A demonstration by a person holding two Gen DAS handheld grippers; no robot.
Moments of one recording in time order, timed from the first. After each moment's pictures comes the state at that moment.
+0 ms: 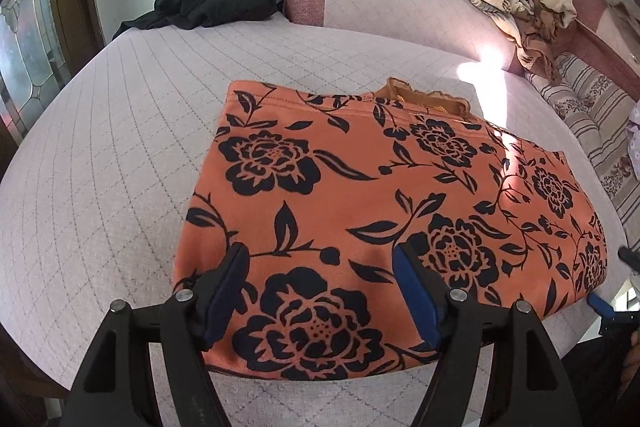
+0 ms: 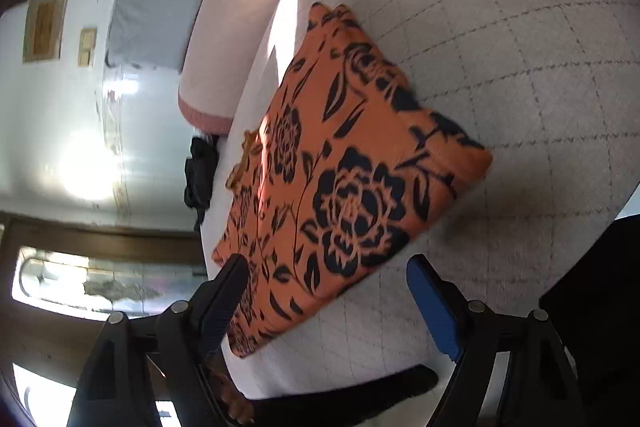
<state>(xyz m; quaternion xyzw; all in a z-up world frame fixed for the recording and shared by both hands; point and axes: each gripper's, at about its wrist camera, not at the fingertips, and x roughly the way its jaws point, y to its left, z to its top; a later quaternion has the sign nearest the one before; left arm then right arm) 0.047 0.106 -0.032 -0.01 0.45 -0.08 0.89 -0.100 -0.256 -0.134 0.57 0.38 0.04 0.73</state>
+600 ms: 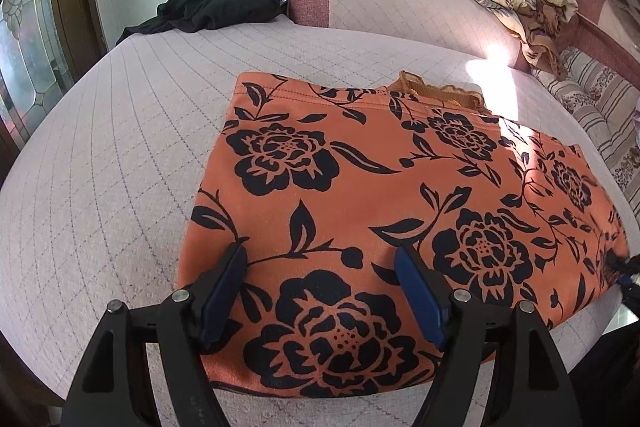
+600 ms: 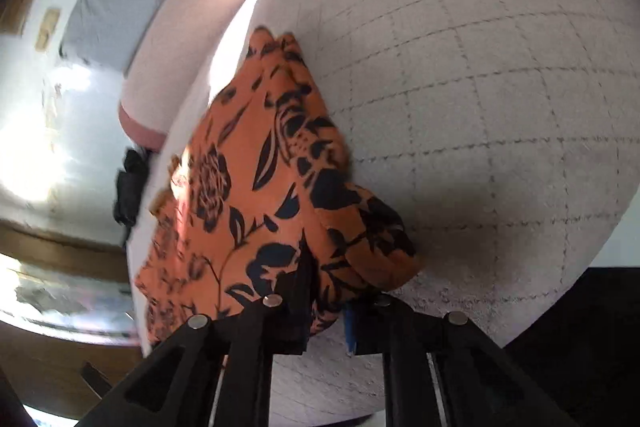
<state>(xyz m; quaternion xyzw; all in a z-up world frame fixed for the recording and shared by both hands) 0.051 0.109 -0.047 0.01 0.43 -0.07 0.90 -0.086 -0.274 -0.134 0.49 0.41 -0.06 0.76</state>
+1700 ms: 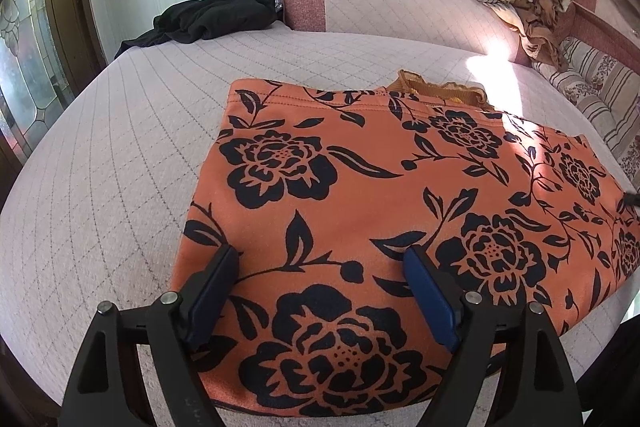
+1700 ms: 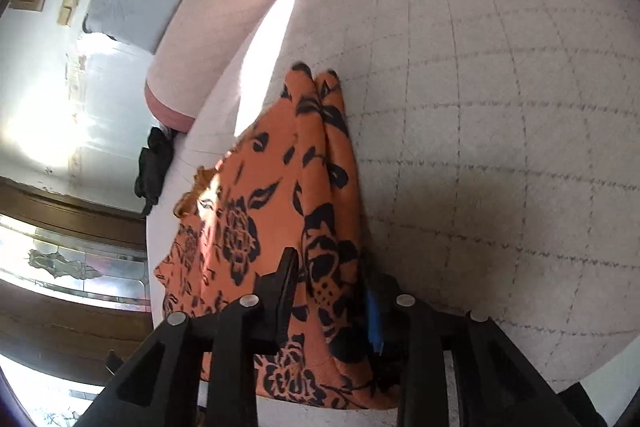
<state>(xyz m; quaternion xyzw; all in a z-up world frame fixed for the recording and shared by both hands) 0.057 0.101 -0.053 0.03 0.42 -0.06 0.90 -0.023 -0.325 -0.110 0.43 0.44 0.01 0.79</state>
